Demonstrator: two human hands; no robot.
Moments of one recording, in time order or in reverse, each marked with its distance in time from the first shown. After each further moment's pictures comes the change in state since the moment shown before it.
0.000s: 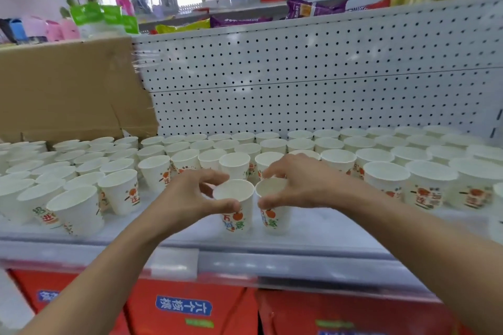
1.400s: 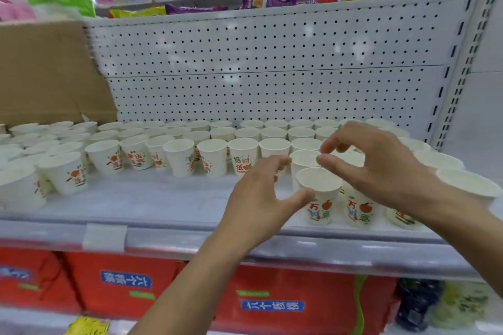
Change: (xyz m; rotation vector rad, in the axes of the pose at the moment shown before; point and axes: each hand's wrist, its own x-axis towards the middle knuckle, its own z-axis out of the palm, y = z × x) left_hand -0.022 0.171 0.158 -0.131 0.090 0.206; right_hand -0.130 0.149 -0.064 0.033 0.496 -0.075
